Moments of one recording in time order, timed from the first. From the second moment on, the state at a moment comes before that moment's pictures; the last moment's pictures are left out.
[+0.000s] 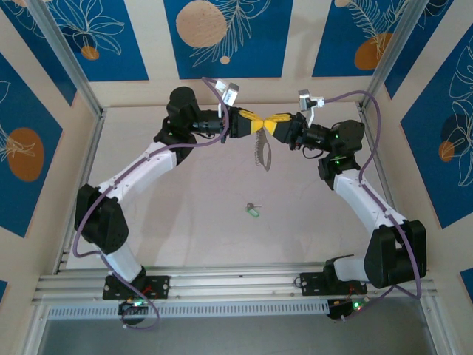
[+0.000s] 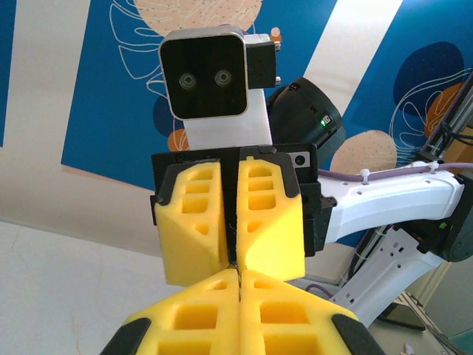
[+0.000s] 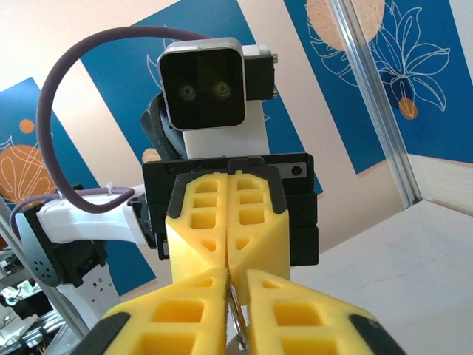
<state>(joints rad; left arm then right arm) -0.57 1.69 1.51 0.36 1.11 -0.52 0.20 1.33 0.97 0.83 -1.10 0.88</state>
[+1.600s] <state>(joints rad) -0.57 1.59 1.28 0.52 0.92 -0.56 0.18 1.31 0.91 0.86 -1.04 0.92</state>
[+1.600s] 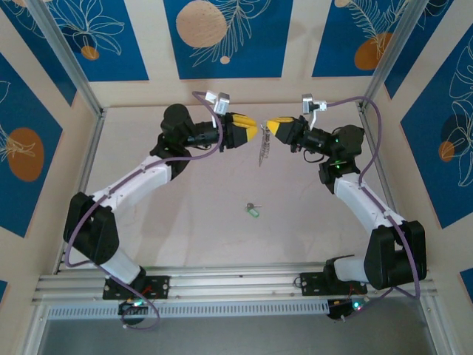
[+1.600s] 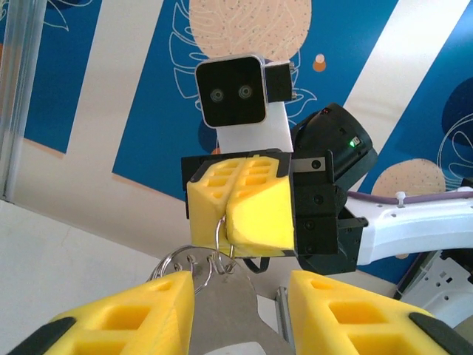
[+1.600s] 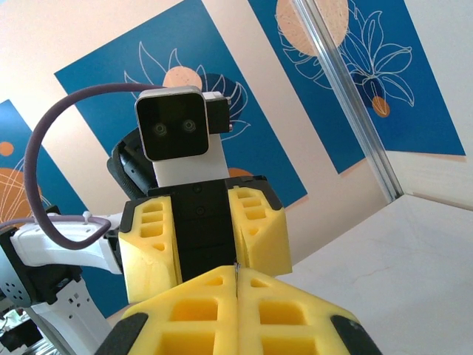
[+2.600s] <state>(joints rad) -0.57 1.69 1.30 0.70 0.97 -0.70 0.21 1.34 0.91 0.87 -1.03 0.92</state>
